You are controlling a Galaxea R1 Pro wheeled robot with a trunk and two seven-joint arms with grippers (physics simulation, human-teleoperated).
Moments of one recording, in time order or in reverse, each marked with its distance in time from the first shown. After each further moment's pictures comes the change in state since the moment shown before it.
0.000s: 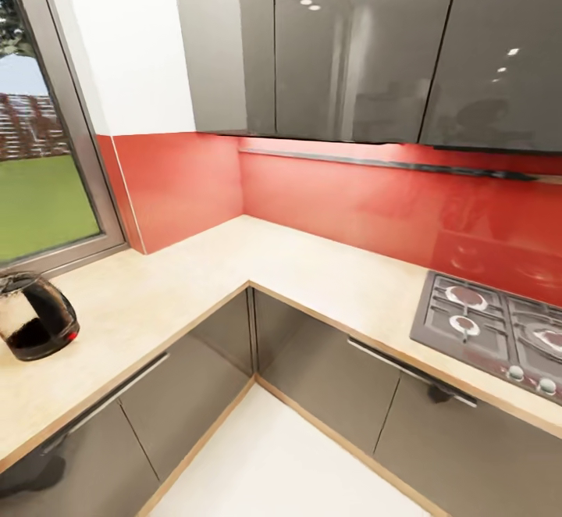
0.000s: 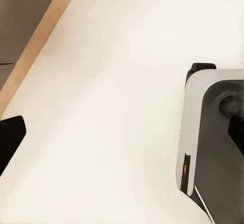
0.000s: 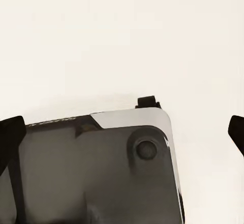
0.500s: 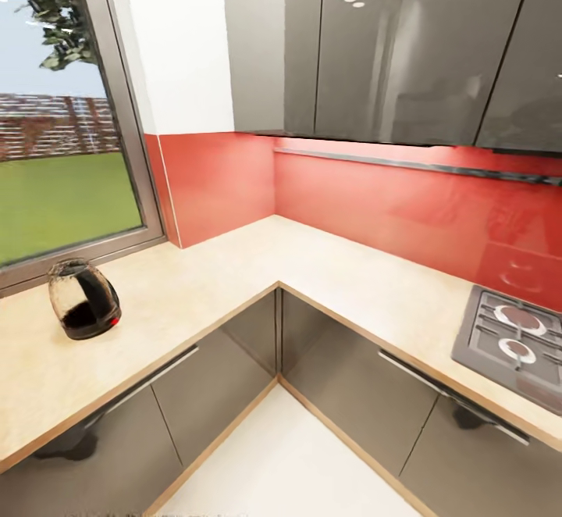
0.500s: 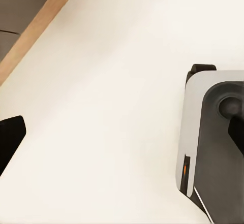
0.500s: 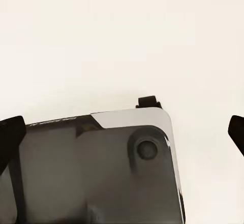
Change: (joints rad) left arm 0.000 0.000 0.002 0.000 0.003 -0.003 0.001; right arm 0.000 0.001 0.000 0.000 0.000 0.000 0.000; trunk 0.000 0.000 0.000
